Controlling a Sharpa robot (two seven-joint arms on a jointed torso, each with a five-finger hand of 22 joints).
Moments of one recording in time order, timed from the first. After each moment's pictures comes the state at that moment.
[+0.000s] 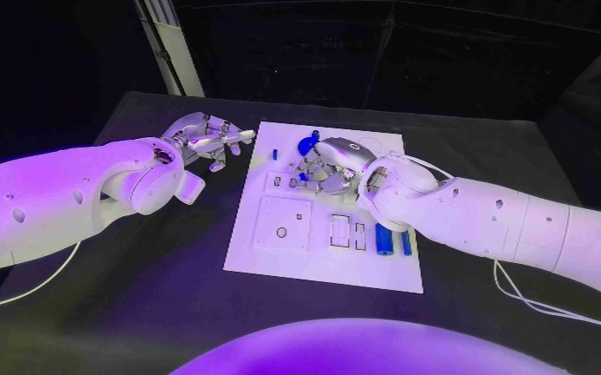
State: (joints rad) left arm 1.26 -0.92 -0.17 1.51 -0.34 -0.31 0.08; left_hand 1.30 0.08 -0.01 0.08 0.05 1.05 0.05 0.50 0.20 1.22 -0.02 0.72 0.43 1.47 -0.08 1.54 1.31 0.14 1.32 0.03 1.11 0.99; right arm 1.00 -0.60 0.02 1.40 -1.52 -0.40 0.02; right_hand 1.37 -0.11 0.31 0.21 0.17 1.12 0.12 0.07 0.08 1.26 0.05 0.09 0.41 1.47 -0.03 1.27 1.26 0.12 1.27 0.07 1.15 0.84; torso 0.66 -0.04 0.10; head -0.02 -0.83
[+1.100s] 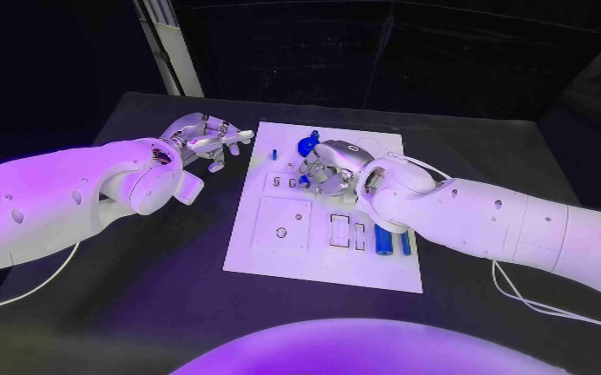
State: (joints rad) left arm 1.26 -0.92 -0.17 1.50 -0.34 -0.31 0.08; left_hand 1.30 0.08 -0.01 0.08 0.05 1.05 0.05 0.50 0.19 1.22 -0.02 0.72 0.43 1.47 -0.08 1.53 1.31 0.14 1.32 0.03 1.10 0.99; right arm 1.00 -0.60 0.02 1.42 -1.52 -0.37 -0.06; right_hand 1.41 -0.13 0.34 0.17 0.17 1.11 0.13 0.07 0.08 1.27 0.05 0.07 0.36 1.46 -0.03 1.28 1.27 0.12 1.27 0.08 1.14 0.84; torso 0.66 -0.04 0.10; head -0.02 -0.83
